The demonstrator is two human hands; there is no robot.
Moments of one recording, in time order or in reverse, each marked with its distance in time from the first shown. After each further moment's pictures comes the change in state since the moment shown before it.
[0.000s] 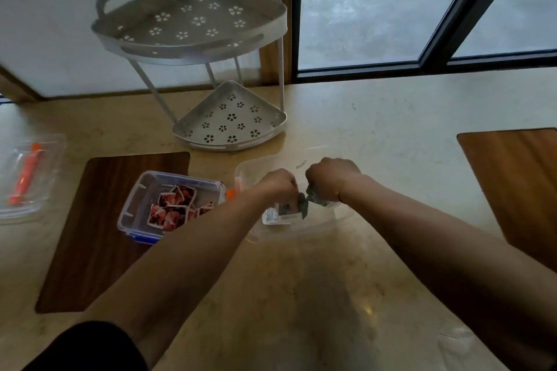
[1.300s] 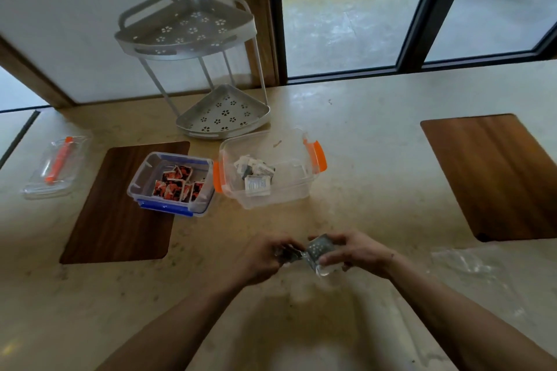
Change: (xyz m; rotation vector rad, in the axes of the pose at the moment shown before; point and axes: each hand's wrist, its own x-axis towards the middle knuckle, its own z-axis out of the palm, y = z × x) left_hand -0.132 -0.047 0.173 -0.089 0.227 0.526; right_hand -0.179 0.047 0.168 1.383 -0.278 -0.048
